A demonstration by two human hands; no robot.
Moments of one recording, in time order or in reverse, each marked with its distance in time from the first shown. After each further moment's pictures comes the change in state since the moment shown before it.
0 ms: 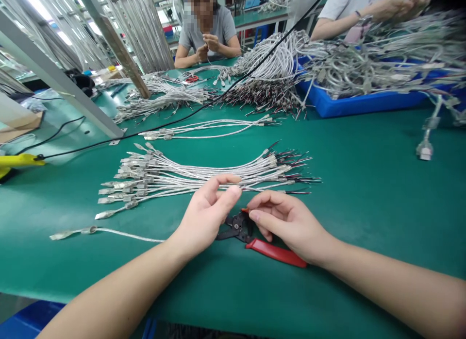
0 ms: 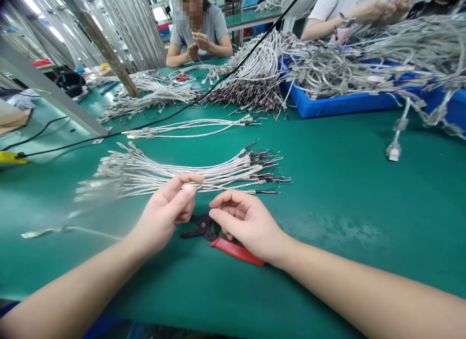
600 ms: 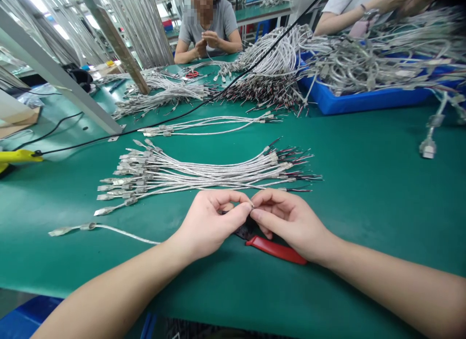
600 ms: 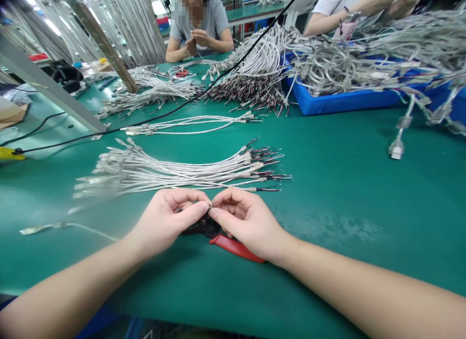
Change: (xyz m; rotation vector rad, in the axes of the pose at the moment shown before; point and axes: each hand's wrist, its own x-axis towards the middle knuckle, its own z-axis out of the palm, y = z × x) left_hand -0.007 0.004 0.005 0.307 -0.090 -0.069; right_hand -0.002 -0.003 0.002 -0.036 -0.008 -0.043
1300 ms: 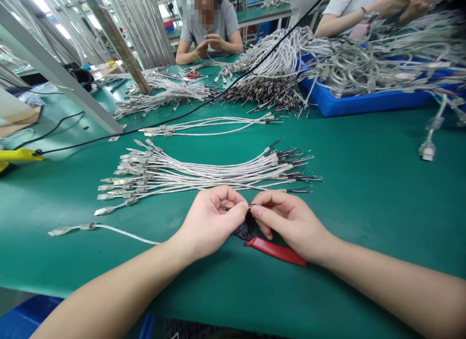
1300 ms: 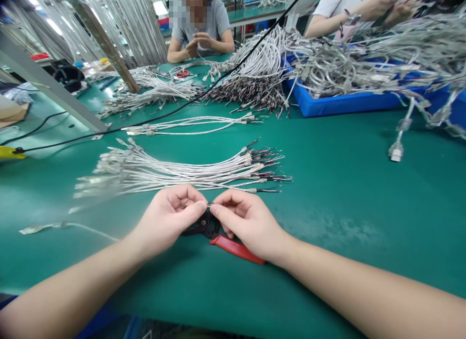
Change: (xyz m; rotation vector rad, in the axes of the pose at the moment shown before) left_hand 0.001 0.005 0.004 -0.082 0.112 -0.036; right_hand 0.001 0.000 -0.001 -0.050 -0.008 0.028
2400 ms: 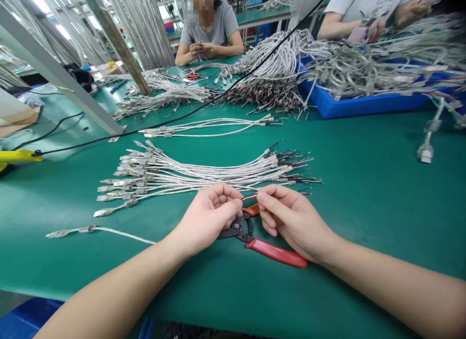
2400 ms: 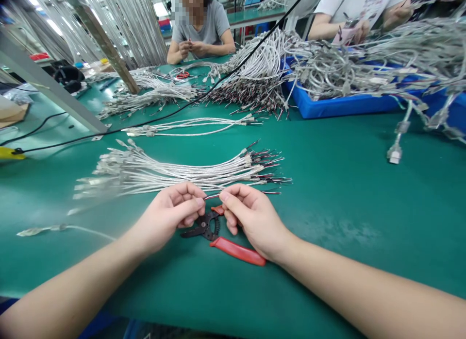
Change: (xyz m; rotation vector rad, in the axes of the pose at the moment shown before) left_hand 0.007 -0.005 -0.008 -0.121 -0.052 -0.051; right_hand 0.004 0.005 -0.002 0.198 0.166 0.071
